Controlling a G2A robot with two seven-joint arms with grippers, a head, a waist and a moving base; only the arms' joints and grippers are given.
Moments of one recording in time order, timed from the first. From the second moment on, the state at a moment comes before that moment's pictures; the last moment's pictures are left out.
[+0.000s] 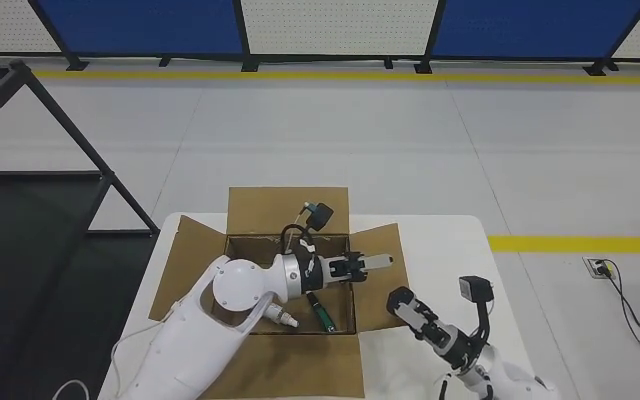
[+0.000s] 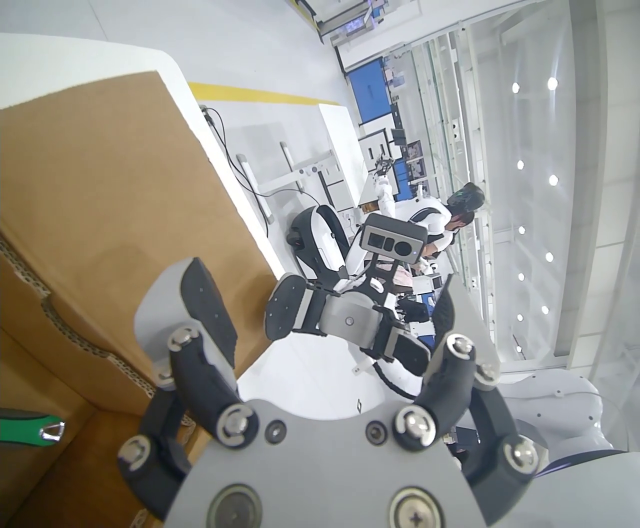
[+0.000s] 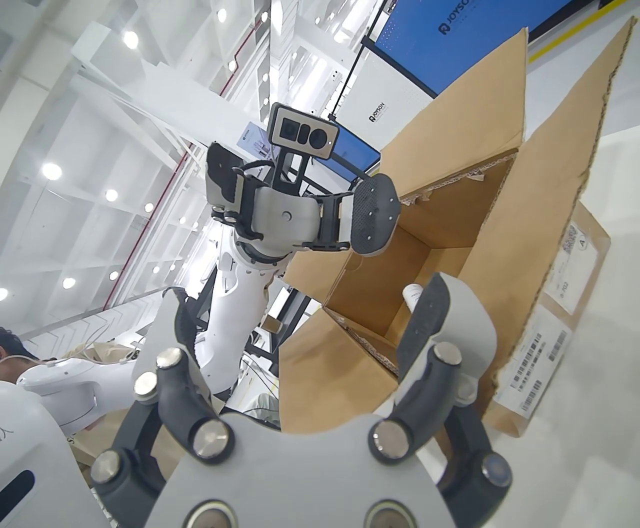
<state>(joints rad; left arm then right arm) 0.57 -1.25 -0.91 -1.42 -0.19 -0.07 -0.81 -1.30 -1.33 1.52 -1.74 0.00 -0.51 0.72</state>
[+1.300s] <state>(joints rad) 0.91 -1.17 -1.31 -1.72 -0.25 -0.12 -0.81 -1.25 -1.30 1.49 -1.63 0.07 -0.49 0.69</state>
